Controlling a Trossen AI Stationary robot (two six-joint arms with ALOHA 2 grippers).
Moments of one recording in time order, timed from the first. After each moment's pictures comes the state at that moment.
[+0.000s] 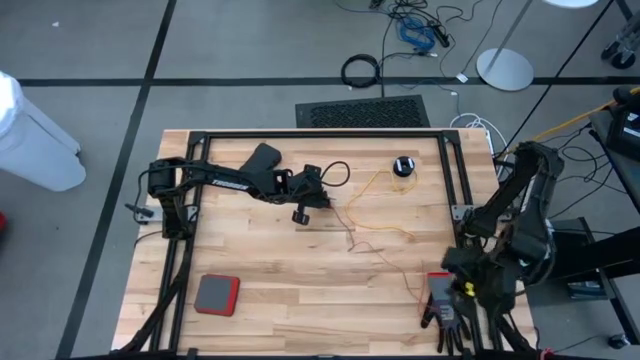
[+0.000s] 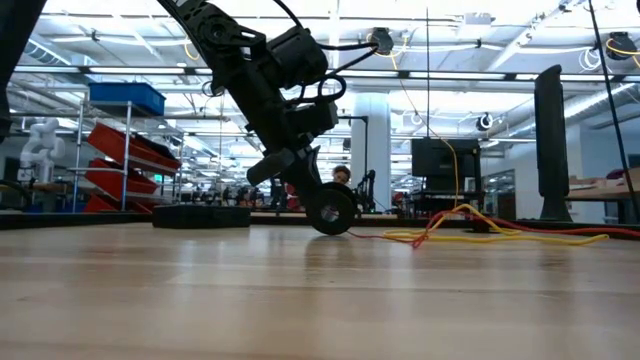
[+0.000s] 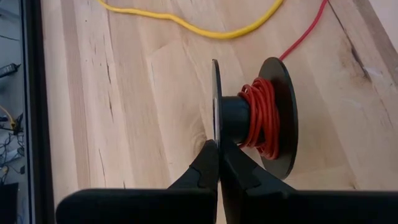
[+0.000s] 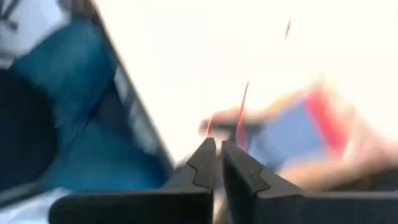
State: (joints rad) left arm 0.18 1.83 1.10 -0.16 -0.14 0.63; right arm 1.07 1.15 1.12 -1.12 0.20 1.62
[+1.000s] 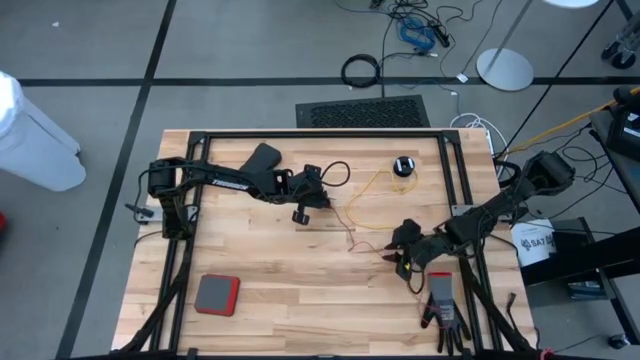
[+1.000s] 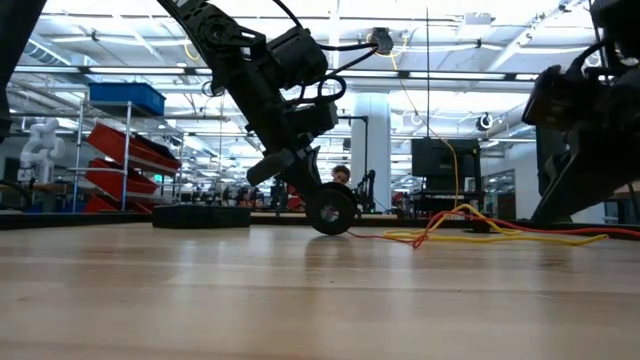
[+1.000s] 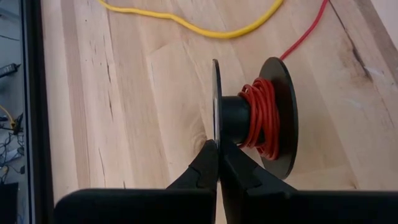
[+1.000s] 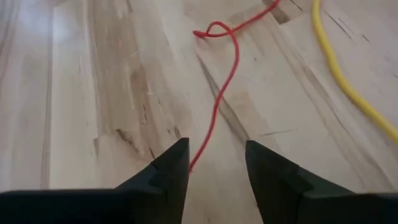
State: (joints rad) left arm 0.18 1.83 1.10 -0.16 -0.14 0.63; right arm 0.49 1.19 0.30 0.06 0.34 0.80
